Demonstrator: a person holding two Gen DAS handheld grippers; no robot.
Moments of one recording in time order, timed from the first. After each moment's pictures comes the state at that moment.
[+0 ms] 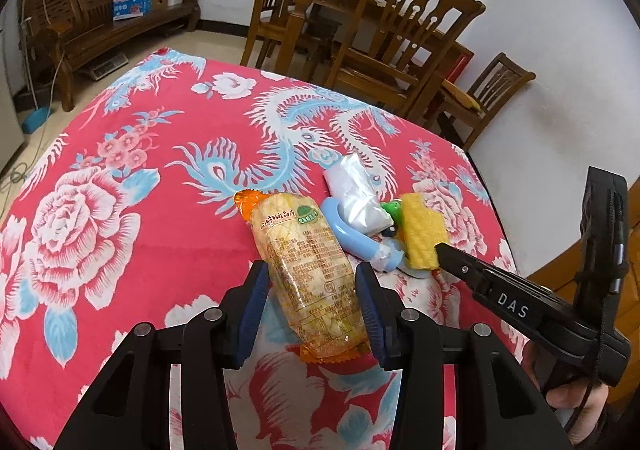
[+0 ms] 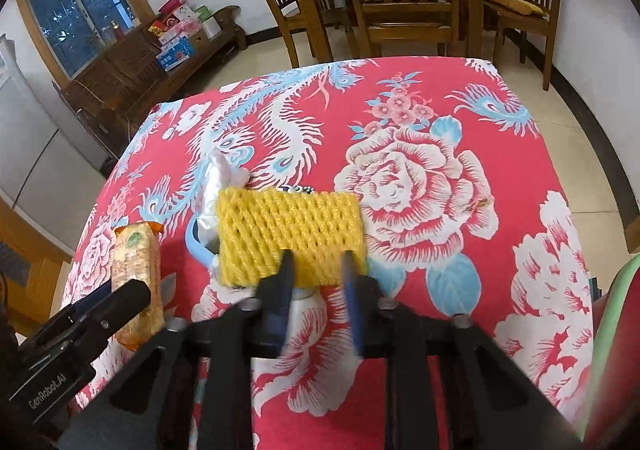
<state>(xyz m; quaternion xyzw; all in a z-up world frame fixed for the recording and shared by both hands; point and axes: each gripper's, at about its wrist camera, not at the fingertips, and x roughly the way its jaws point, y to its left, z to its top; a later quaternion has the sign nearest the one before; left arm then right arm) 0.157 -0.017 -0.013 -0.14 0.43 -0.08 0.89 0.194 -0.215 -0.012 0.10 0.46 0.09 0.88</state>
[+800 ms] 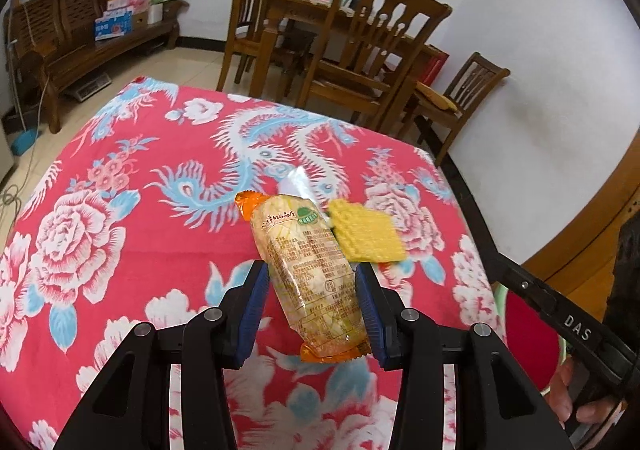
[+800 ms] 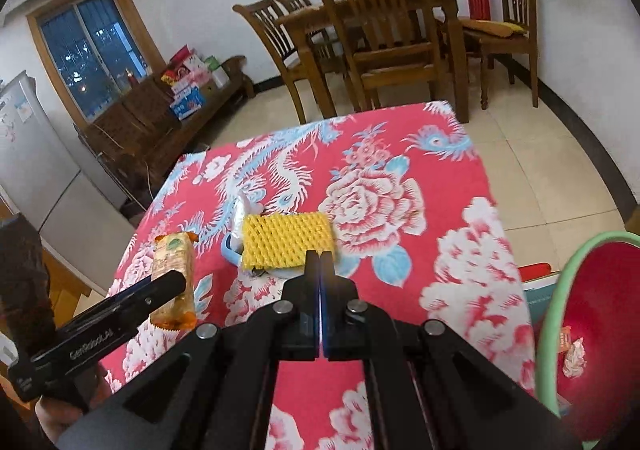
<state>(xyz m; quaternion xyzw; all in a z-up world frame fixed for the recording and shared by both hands) 0.131 -0.042 0.022 -0.13 0.40 -0.12 0.90 0.114 -0.267 0.050 0.14 0.38 0.09 0.91</state>
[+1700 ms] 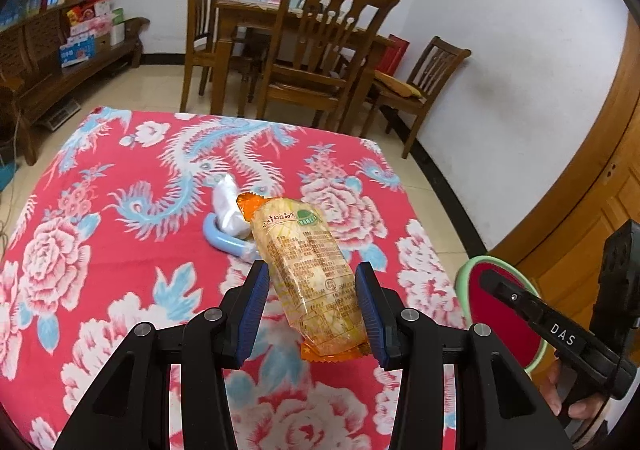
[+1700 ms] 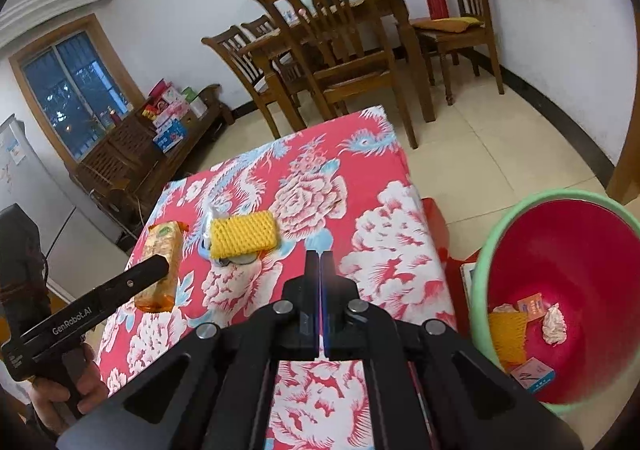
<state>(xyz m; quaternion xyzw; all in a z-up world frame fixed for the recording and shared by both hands) 0.113 -0.082 0.047 -0.09 0.39 -0.16 0.90 0.066 -0.325 0.054 0.19 0.37 0.05 0.91</state>
